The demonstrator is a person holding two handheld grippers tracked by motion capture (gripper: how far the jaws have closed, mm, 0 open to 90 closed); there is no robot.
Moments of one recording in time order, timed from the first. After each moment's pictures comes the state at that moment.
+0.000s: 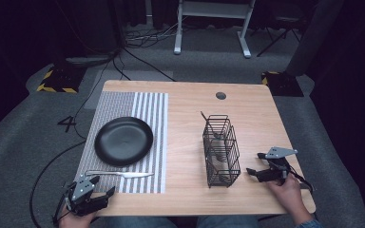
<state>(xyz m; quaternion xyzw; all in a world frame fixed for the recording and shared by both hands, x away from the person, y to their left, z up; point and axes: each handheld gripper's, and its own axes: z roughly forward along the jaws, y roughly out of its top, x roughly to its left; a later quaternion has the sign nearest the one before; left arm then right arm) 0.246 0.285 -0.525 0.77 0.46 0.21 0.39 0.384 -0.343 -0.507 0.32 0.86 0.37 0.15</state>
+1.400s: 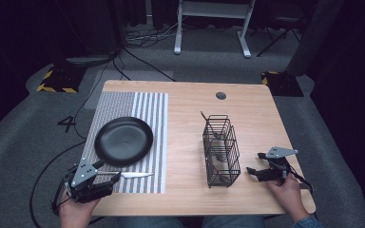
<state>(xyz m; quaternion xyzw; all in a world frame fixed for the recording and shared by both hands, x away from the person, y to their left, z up) 0.260 0.256 -0.433 0.77 0.42 0.22 0.42 0.384 -0.344 -0.507 0.33 0.85 0.37 0.15</state>
